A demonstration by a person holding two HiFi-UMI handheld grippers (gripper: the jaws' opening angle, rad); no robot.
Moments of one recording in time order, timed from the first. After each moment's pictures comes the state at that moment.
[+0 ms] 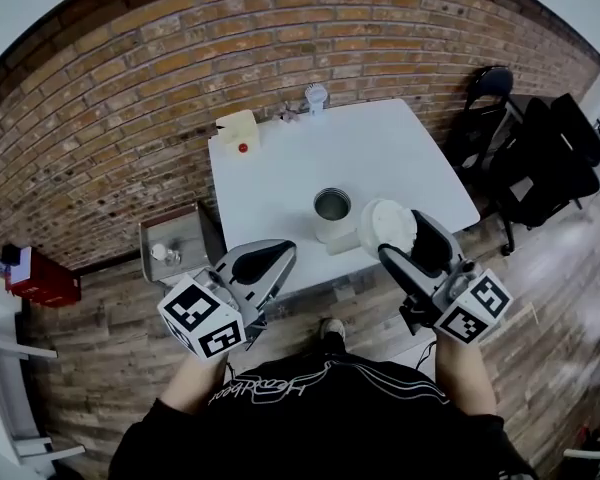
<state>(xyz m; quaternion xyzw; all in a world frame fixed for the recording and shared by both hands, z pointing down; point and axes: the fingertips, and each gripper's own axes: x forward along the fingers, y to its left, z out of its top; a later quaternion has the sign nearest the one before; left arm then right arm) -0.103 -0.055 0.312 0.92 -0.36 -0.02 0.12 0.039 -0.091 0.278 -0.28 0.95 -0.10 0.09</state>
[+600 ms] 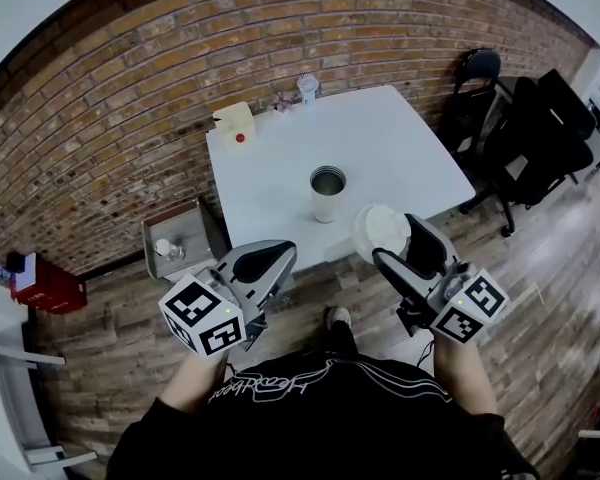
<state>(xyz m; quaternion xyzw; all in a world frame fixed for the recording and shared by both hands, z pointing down) -0.094 -0.006 0.321 0.93 -0.35 0.00 0.14 0.046 -0.030 0.296 -0.29 0.95 -0.11 0.09</state>
